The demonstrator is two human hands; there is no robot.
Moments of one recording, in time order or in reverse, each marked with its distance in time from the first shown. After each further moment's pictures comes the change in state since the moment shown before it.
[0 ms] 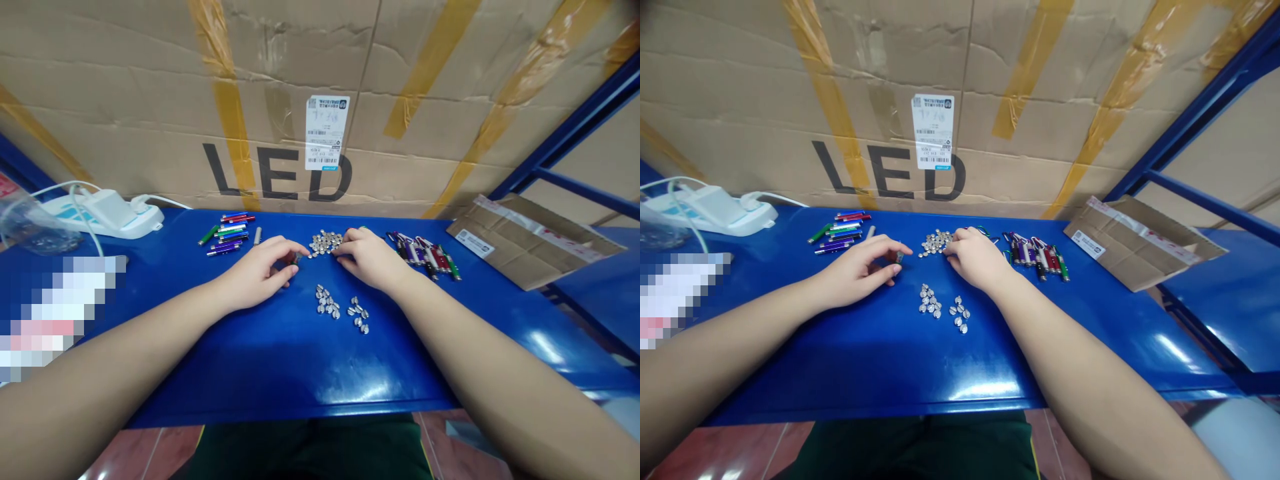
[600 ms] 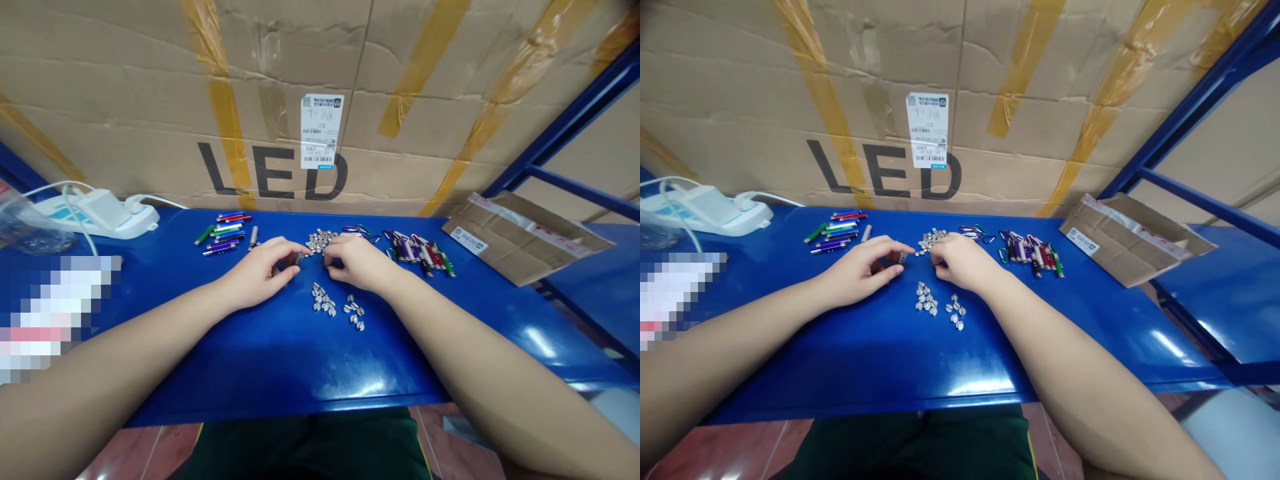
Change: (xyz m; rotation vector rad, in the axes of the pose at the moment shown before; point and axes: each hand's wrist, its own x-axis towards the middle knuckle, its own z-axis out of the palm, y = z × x) left_hand 0.007 -0.002 0.008 0.175 0.056 0.098; right_hand 0.006 -0.013 -0.003 0.227 -0.052 -0.116
